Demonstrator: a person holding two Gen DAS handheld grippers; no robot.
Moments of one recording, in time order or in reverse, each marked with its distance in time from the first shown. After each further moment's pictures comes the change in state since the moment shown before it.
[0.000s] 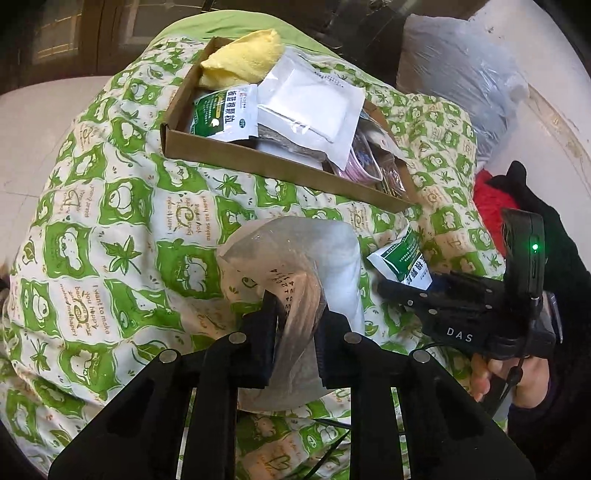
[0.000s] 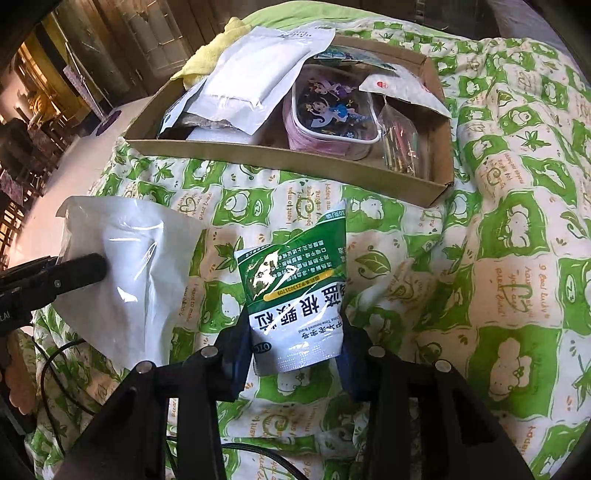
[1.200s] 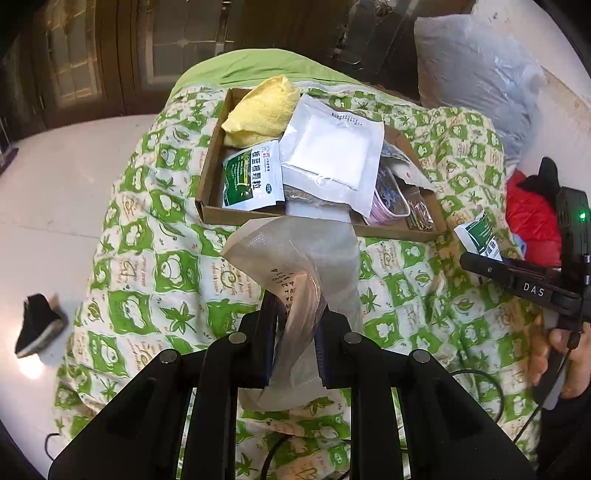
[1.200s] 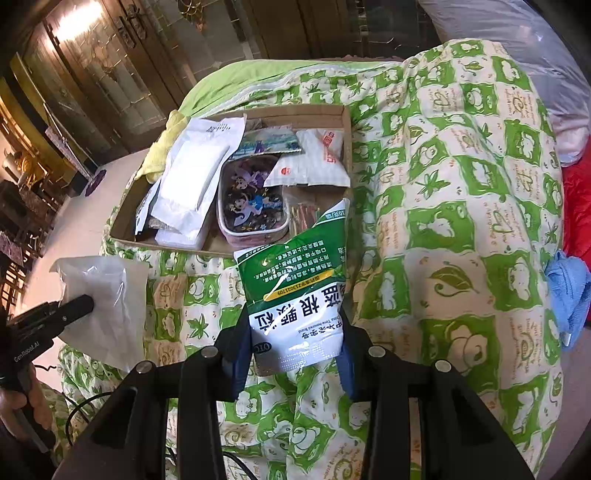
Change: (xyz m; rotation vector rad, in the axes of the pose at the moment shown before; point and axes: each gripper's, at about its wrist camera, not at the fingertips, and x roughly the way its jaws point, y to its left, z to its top) left arm -0.023 -0.019 0.031 0.084 -0.075 0.220; right arm -0.055 -0.060 0.020 0.153 -0.128 0.006
